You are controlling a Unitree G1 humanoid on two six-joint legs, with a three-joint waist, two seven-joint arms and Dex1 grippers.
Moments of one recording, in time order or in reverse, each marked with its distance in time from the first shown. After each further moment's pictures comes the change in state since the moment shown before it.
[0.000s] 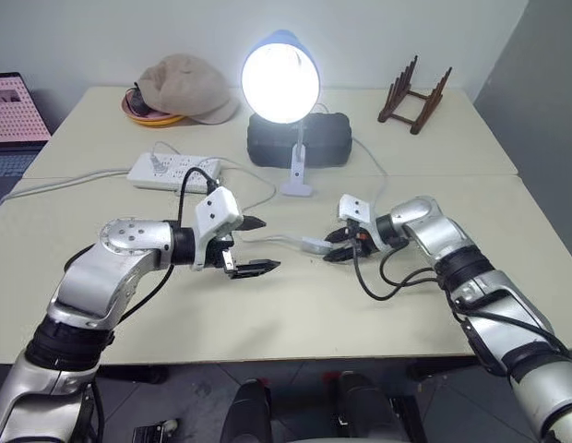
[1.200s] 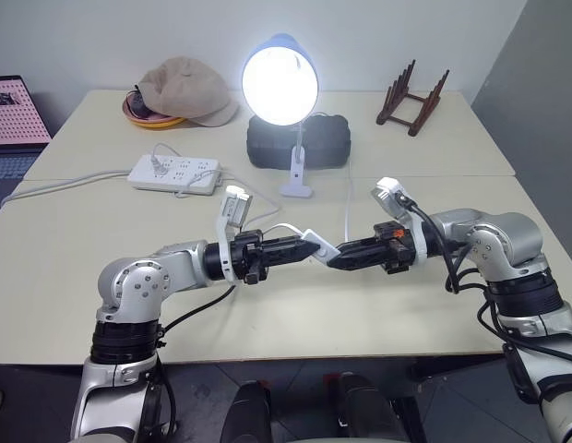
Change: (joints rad) left arm 0.011 -0.358 0.230 0.059 -0.620 0.567 0.155; right arm 0.163 -0.130 -0.244 -0.621 0.627 0.853 0.027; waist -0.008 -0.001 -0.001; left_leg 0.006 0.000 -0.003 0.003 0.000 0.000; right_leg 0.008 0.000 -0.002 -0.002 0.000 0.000
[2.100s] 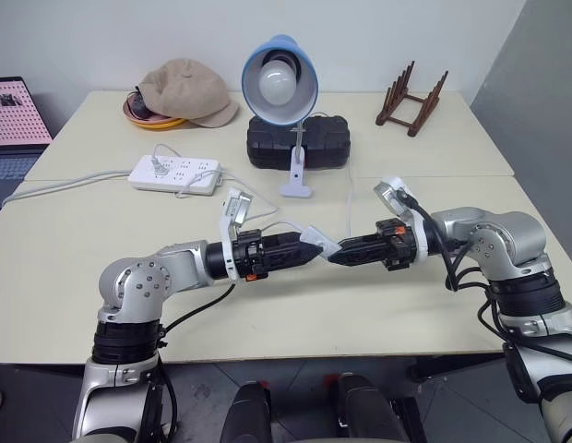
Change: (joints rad) left arm 0.000 -0.010 0.005 0.004 0.018 0.005 0.051; right arm 0.000 0.001 -0.020 -0.001 -0.008 0.007 -0.020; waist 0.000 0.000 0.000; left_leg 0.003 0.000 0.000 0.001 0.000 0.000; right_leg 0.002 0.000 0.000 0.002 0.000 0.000
